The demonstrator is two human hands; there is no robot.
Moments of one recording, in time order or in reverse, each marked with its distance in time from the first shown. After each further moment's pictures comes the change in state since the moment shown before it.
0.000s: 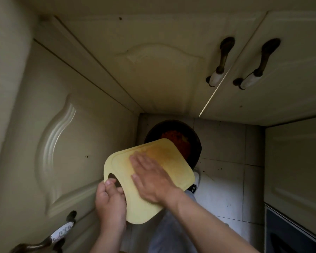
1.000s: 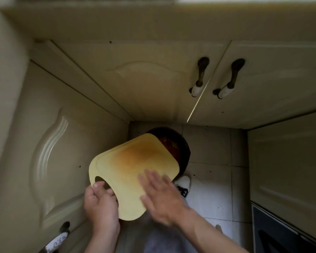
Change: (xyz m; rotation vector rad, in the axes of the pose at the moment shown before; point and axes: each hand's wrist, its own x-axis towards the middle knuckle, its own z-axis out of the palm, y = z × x) left_hand -0.009 0.036 0.002 -0.116 0.054 -0.020; right_hand -0.063 0.032 0.011 0.171 0.060 0.228
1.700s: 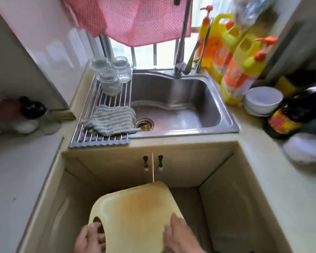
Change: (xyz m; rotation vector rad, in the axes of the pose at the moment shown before) left_hand -0.114 0.144 -0.057 -0.139 -0.397 0.163; right_hand -0.179 -0.030 -0.144 0.134 0.290 0.528
